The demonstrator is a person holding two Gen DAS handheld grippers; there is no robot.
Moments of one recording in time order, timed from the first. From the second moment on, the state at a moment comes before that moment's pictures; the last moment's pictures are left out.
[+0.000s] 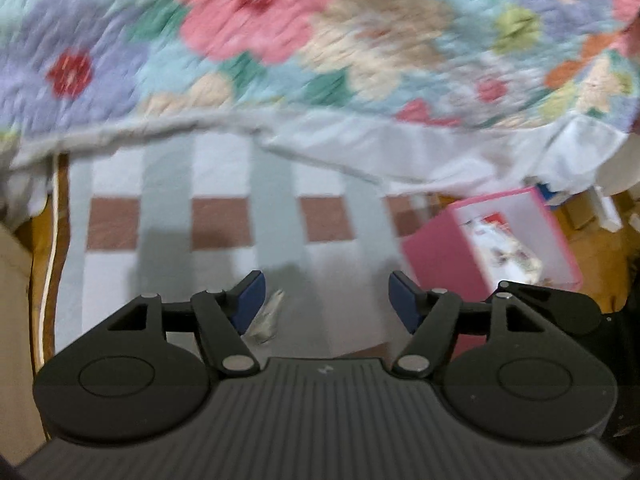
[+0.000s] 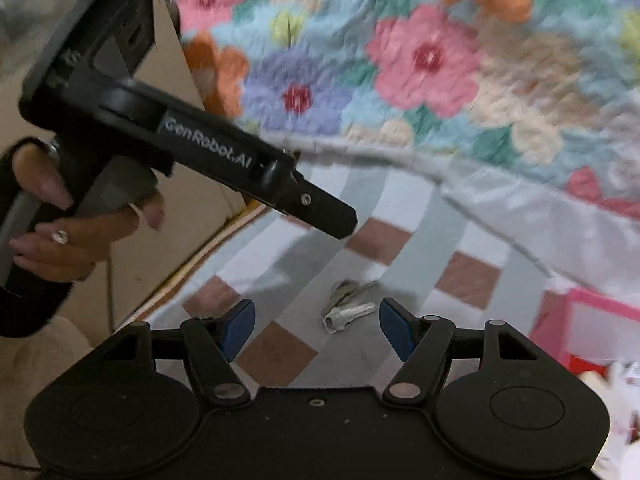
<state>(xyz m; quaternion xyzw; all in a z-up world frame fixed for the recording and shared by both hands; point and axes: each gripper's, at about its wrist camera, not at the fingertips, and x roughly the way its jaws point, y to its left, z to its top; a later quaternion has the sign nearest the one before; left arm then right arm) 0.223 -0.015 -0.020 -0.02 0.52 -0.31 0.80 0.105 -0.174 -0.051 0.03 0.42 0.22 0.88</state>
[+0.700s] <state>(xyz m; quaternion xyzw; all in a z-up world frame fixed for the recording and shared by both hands) 0.250 0.006 -0.169 -0.16 0.63 -0.24 0.72 0.178 -0.120 -0.157 -0.09 0.46 0.23 0.85</state>
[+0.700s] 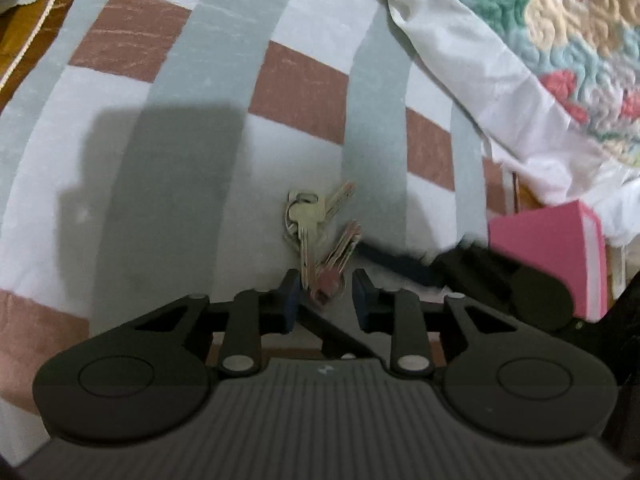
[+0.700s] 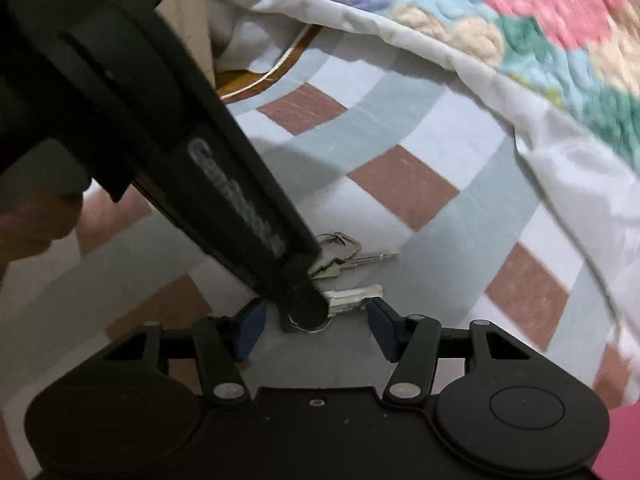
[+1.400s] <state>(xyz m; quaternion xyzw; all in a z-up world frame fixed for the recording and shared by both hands) 0.239 0.004 -0.169 -0.16 0.64 -0.26 0.70 0.119 -0.179 -0.138 0.09 0.44 0.16 0.88</state>
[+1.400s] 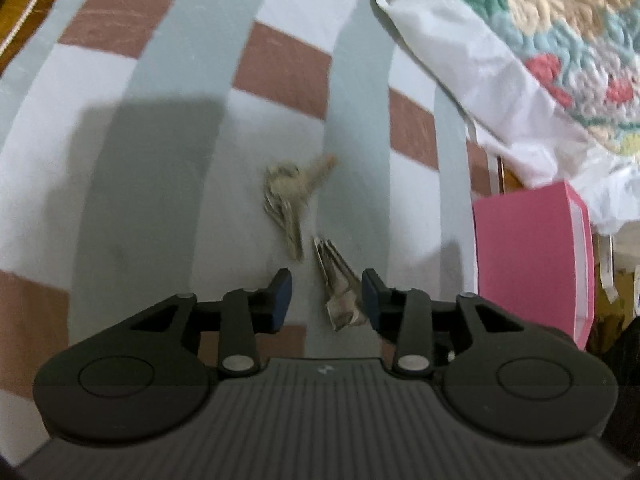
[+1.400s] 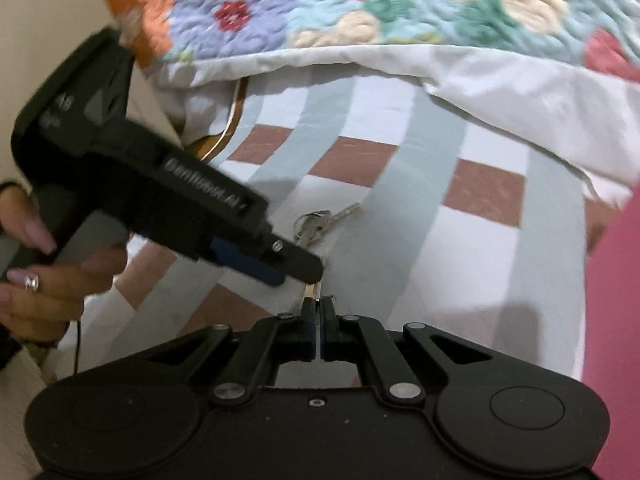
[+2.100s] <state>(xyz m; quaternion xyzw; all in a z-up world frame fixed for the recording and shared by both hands) 0.228 -0.017 -0.178 -0.15 0.64 -0.26 0.71 0.098 -0.171 -0.155 0.08 0.46 0.15 0.87</state>
